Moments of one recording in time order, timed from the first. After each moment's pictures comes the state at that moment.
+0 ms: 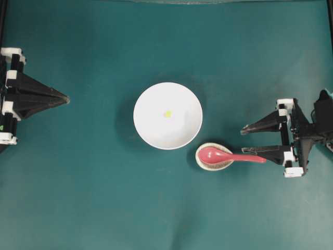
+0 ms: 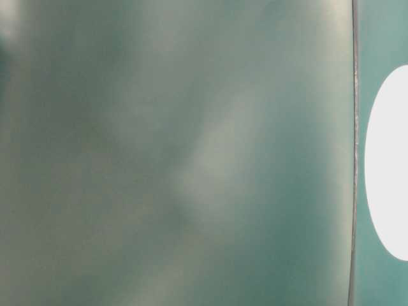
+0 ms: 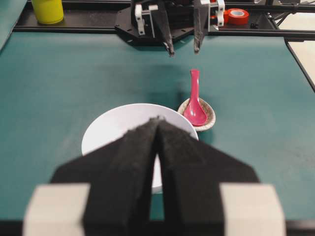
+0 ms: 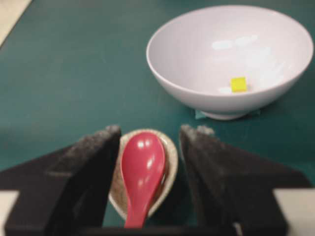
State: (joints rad) left arm 0.00 -0.96 1.18 0.01 -0.17 0.00; right arm 0.37 -0.12 1.39 0.39 -1.17 0.05
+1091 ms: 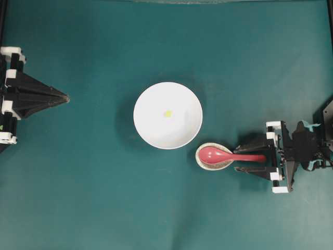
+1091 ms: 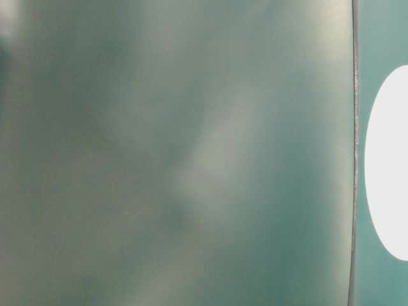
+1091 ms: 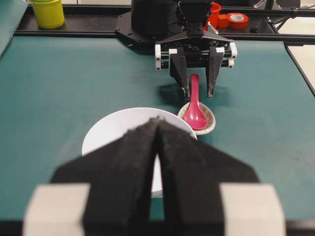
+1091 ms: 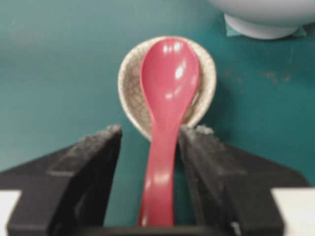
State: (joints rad) left arm 0.00 -0.96 1.18 0.01 -0.19 0.00; right arm 0.57 0.32 1.31 0.55 -1.35 0.11
